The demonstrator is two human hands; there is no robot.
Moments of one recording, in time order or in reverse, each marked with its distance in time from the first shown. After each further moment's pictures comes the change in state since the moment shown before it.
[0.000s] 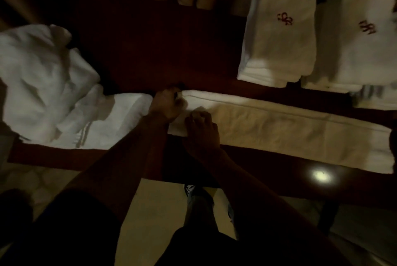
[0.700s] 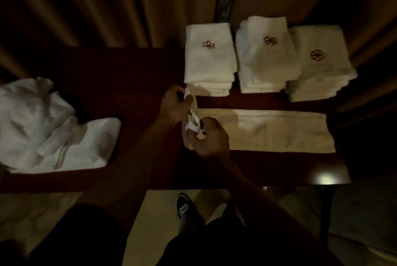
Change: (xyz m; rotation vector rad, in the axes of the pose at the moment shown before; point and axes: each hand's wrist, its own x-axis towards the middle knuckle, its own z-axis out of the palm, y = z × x) left_hand -0.043 0.204 0.031 -0.449 0.171 -0.023; right_hand -0.103 0.090 -0.105 0.523 0.650 0.241
